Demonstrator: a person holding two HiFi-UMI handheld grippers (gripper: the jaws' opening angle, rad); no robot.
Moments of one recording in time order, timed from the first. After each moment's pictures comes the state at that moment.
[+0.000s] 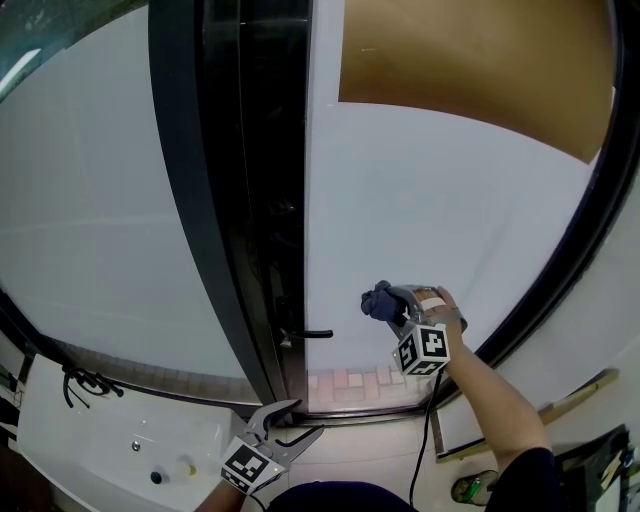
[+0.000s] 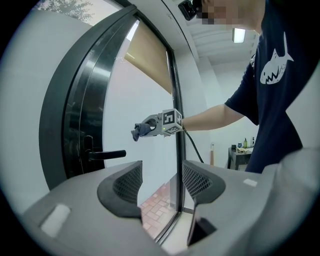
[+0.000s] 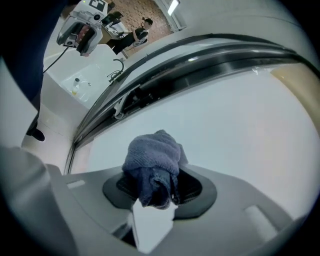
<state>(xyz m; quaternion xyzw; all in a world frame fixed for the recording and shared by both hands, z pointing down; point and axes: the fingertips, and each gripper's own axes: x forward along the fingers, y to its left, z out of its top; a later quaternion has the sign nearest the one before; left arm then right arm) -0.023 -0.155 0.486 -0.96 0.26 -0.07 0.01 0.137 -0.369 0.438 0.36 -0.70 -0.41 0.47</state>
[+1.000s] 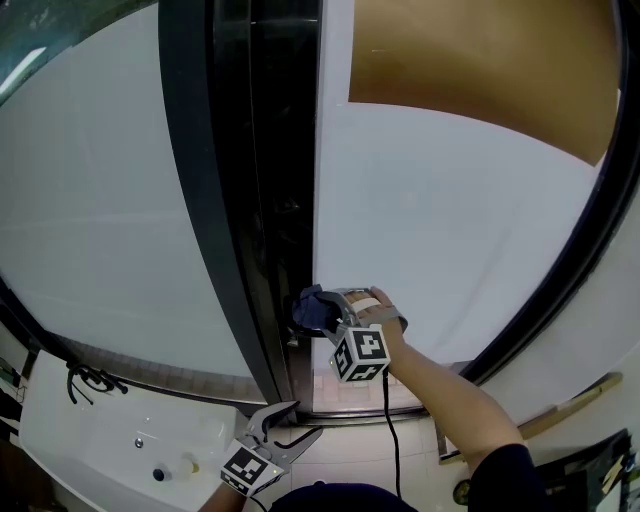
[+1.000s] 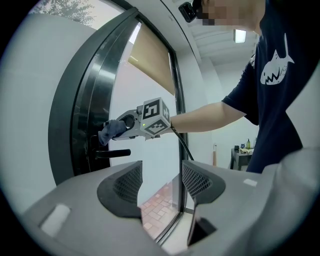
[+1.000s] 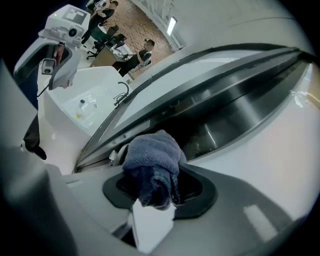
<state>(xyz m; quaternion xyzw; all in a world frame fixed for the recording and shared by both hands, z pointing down) -0.036 -0.151 0.486 -0.96 0.28 -0.06 0.01 -0.029 -0.361 0.441 0.28 -0.77 -0.41 0.40</state>
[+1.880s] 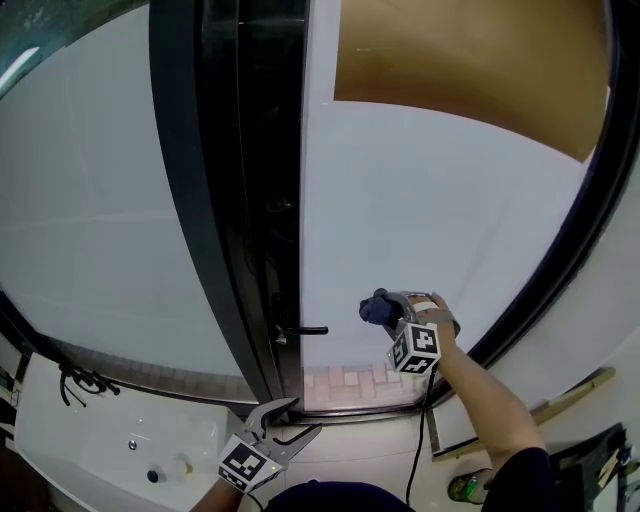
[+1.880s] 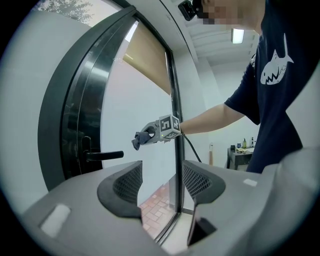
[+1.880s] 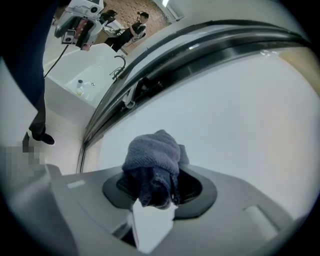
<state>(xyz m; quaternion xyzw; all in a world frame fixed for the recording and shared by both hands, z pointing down) -0.019 -0.149 0.483 -0.97 0.25 -0.06 0.01 0.151 -0.370 0.477 0.35 -0.71 -0.35 0.51</state>
